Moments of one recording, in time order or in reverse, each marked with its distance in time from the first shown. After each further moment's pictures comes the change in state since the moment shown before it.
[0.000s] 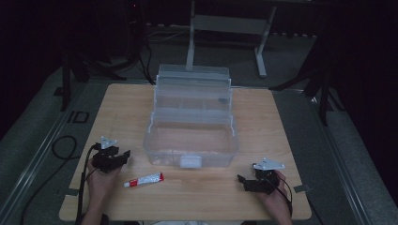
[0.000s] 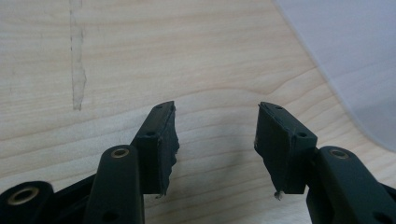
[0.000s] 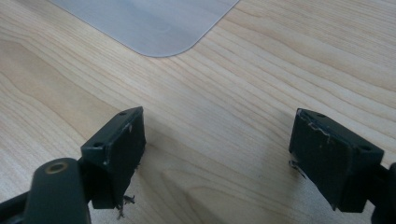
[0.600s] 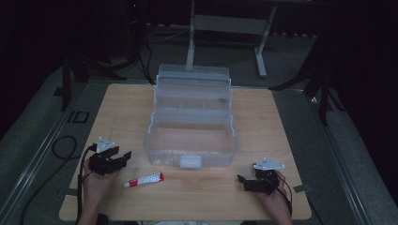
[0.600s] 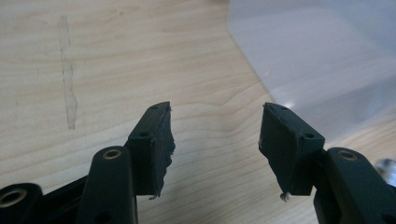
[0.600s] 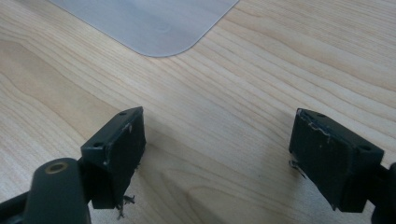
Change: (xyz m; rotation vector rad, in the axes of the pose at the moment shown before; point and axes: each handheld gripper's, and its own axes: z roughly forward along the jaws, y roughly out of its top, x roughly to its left) left arm -0.012 0.008 -0.036 -0.069 -0.070 0.065; right arm 0.000 0.000 0.000 0.000 0.000 0.001
